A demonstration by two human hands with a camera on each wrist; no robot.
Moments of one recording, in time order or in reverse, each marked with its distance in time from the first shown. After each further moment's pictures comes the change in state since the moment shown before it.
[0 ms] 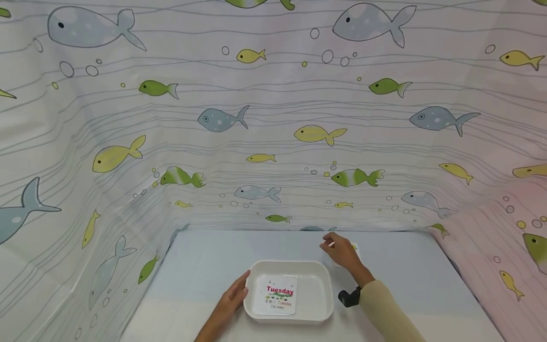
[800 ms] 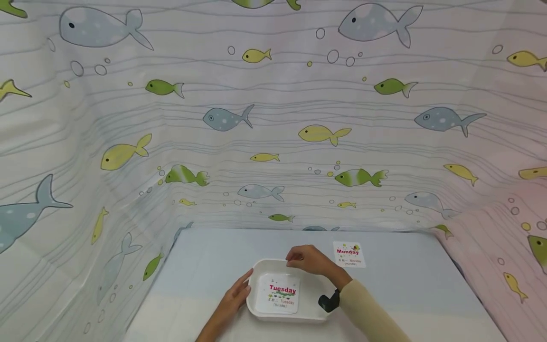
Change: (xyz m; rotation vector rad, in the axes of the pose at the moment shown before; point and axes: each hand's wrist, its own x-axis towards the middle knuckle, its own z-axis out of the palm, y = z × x) left_hand -0.003 0.002 -0.003 0.034 0.004 0.032; right_hand -0.006 -0.065 0.048 0.104 -0.406 -0.390
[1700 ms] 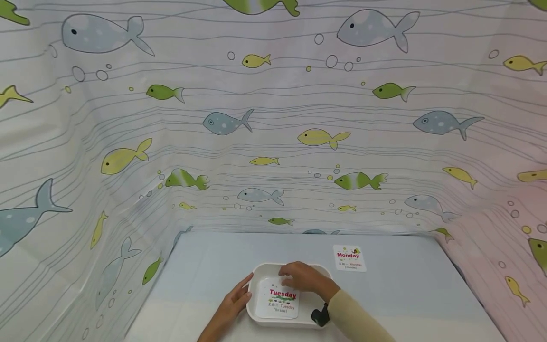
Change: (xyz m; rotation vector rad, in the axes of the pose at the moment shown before) left_hand 0.000 -0.003 -0.001 -0.085 -0.060 0.038; right_hand 0.006 -0.004 0.042 -0.267 -0.118 0.057
